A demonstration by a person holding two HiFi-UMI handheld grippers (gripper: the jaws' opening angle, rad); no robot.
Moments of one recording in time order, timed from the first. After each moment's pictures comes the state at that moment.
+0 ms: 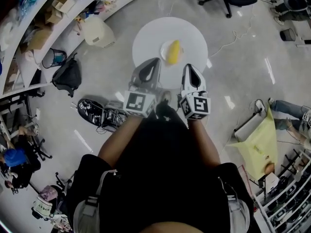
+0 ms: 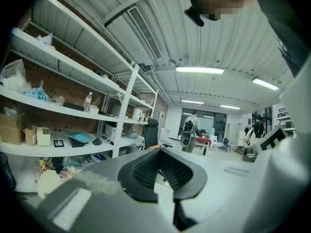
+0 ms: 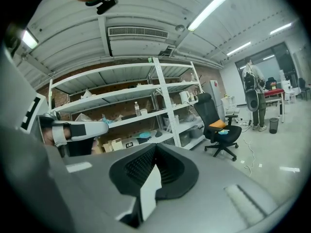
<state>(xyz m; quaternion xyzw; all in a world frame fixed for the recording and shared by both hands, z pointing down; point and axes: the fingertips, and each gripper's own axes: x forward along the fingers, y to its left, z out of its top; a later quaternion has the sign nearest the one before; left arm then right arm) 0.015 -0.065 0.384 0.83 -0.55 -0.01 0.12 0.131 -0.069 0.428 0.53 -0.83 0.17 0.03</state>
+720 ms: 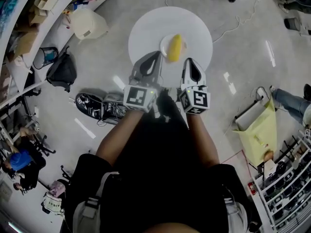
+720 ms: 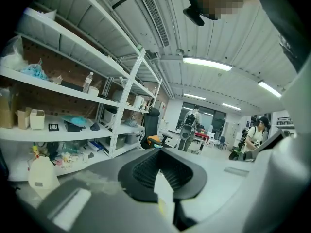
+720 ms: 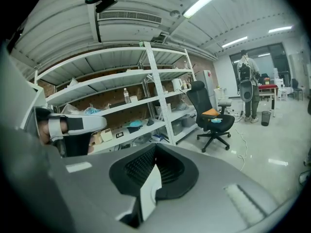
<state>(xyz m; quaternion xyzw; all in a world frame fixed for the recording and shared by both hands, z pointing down) 0.004 -0.137 0.461 0.83 -0.52 0.02 0.18 0.119 -0.130 0.511 0.56 -0.80 0.21 0.08</state>
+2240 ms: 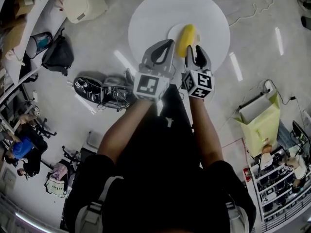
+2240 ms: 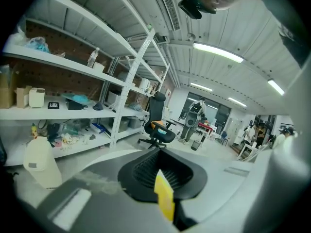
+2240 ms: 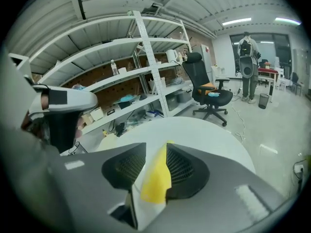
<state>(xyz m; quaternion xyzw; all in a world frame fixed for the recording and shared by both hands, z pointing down) 0.011 -0.185 0.583 0.81 -0.52 0.05 0.26 0.111 -0.170 0.677 0.55 -0.76 0.30 0.17</state>
